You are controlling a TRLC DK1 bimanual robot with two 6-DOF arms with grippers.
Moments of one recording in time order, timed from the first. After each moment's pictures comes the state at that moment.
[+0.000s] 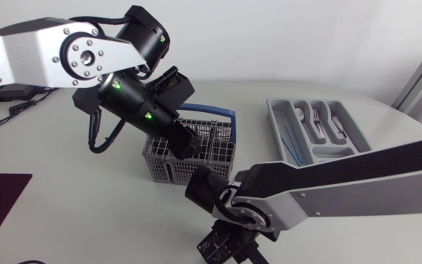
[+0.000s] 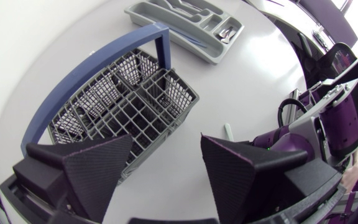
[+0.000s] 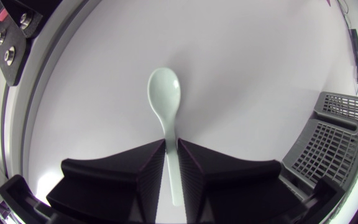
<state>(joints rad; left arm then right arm) -0.59 1.61 1.34 -0.78 0.27 0.29 0.99 1.77 0.89 -0.59 0.03 -1.21</state>
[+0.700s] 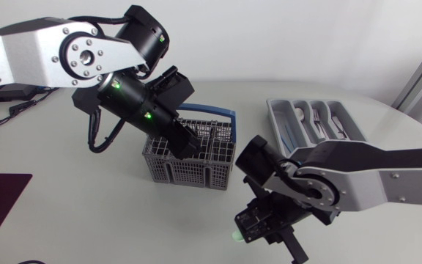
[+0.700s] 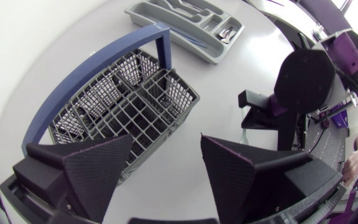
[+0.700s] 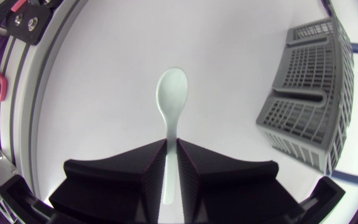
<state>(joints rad) -0.58 1.61 1.34 -0.78 0.27 0.29 0.77 1.51 0.77 -0.64 0.01 -1.22</state>
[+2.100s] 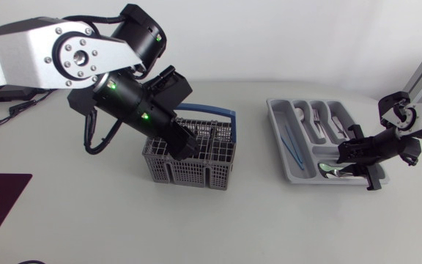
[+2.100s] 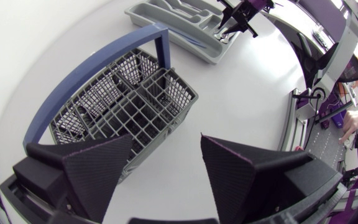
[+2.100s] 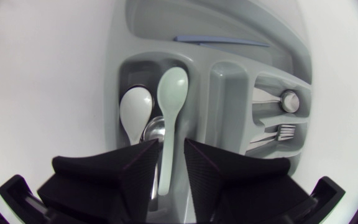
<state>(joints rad) -0.58 1.59 1.32 -0.78 0.27 0.29 -0.30 1.83 1.02 -0.44 -0.16 -1.85</state>
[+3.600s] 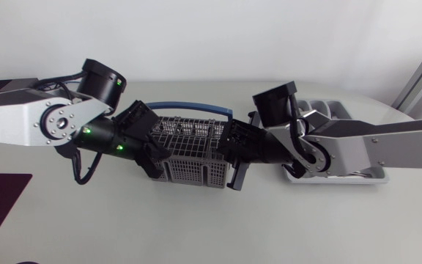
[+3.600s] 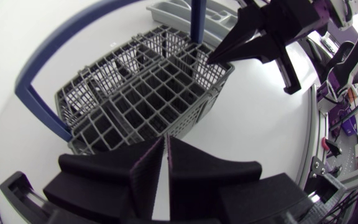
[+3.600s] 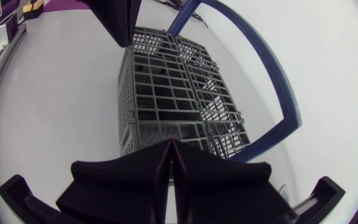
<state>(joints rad) -0.40 1.51 0.95 -0.40 0.35 0.40 0.60 1.61 0.85 0.07 -0.16 -0.70</state>
